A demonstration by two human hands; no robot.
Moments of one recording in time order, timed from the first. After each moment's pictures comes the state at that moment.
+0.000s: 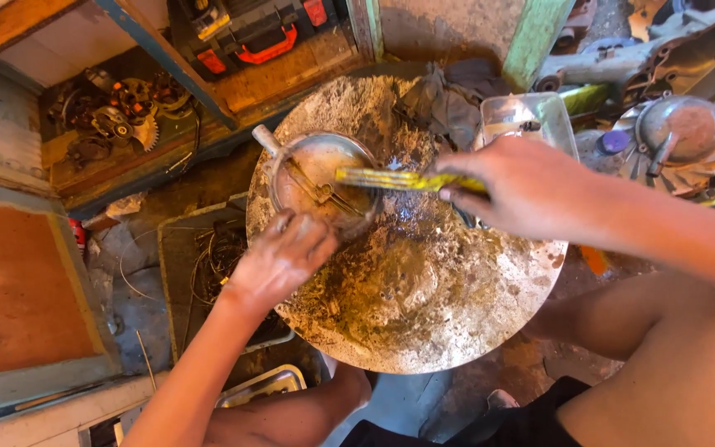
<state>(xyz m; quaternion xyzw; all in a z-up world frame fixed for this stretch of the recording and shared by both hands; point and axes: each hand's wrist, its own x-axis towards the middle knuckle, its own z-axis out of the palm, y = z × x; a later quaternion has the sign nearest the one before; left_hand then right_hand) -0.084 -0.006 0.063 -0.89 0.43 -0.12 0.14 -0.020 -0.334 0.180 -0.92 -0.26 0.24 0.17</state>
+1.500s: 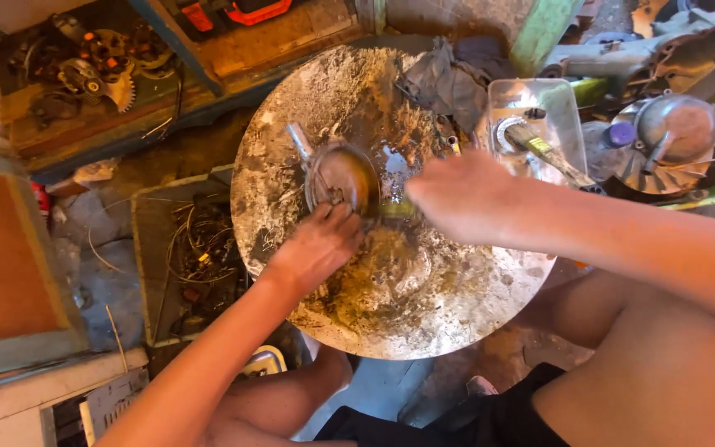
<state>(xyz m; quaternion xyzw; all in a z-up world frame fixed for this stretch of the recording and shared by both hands) -0.090 -0.058 0.042 -0.88 0.41 0.06 0.21 -0.021 -0.292 0.129 -0.88 -0.35 0.32 -0.01</state>
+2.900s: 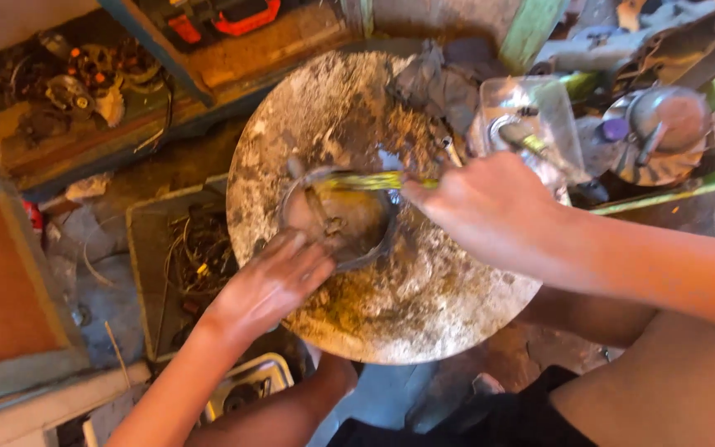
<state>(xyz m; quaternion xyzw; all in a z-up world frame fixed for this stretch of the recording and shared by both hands) -0.121 -0.015 0.068 -0.89 0.44 -0.07 0.13 -0.044 -0.309 0.164 -0.88 -0.45 0.11 -0.10</state>
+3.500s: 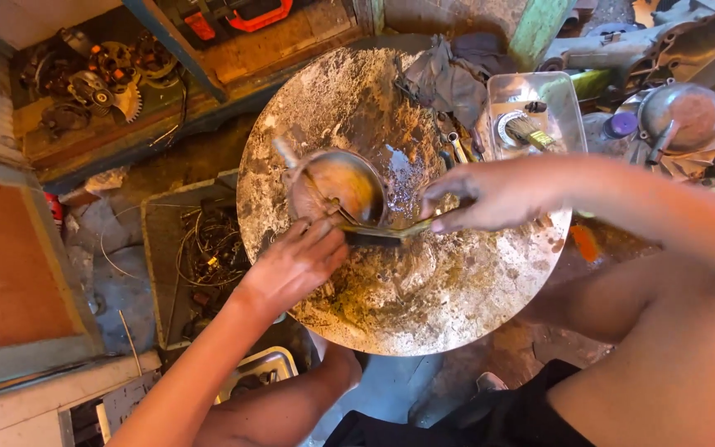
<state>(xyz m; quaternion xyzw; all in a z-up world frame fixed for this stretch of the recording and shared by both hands) -0.113 -0.026 0.048 -0.89 0.44 -0.02 0.13 -0.016 -0.305 0.171 -0.82 -0.20 0.50 0.18</state>
